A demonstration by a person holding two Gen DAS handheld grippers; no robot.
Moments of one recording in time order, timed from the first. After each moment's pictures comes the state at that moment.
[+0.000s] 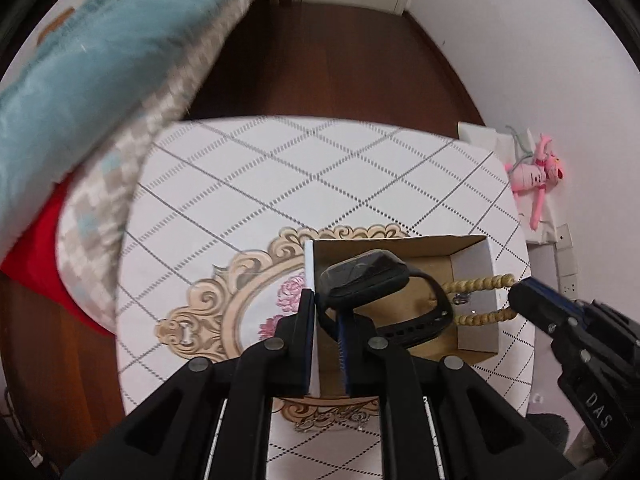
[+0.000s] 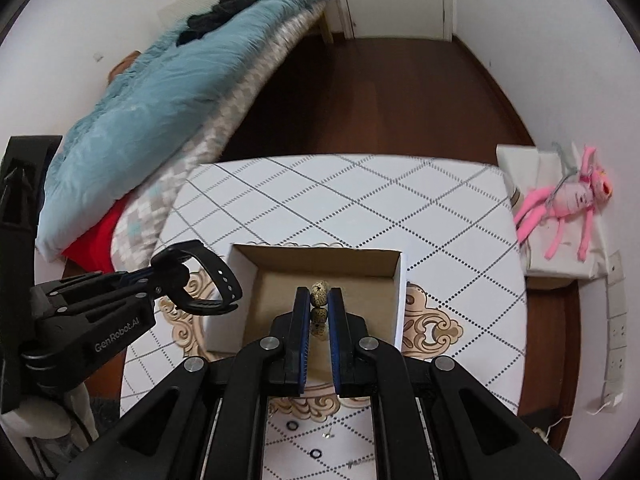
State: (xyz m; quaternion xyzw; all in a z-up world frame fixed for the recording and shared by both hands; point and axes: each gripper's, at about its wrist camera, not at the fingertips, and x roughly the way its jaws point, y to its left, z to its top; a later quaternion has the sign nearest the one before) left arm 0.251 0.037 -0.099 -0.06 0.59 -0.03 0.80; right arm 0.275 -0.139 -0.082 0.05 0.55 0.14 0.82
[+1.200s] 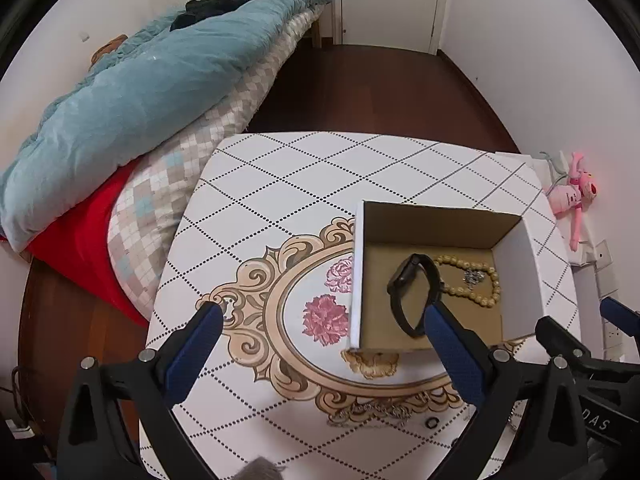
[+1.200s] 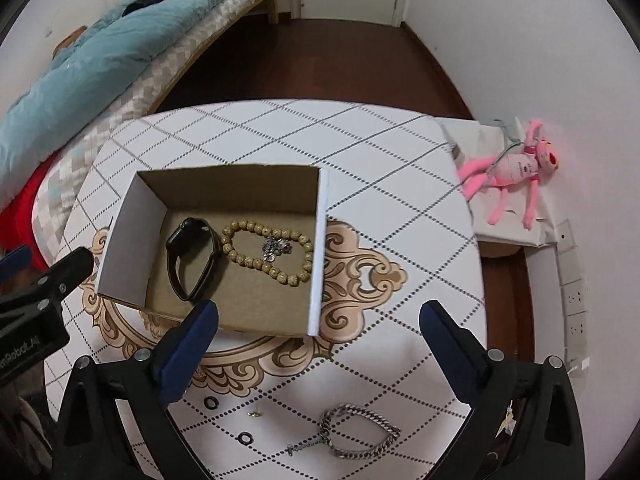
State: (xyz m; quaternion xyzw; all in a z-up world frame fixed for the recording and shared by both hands) left arm 0.175 0.035 -0.099 -0.01 0.50 0.06 0.87; right arm 0.224 -0.161 -0.126 -0.03 0.54 0.02 0.84
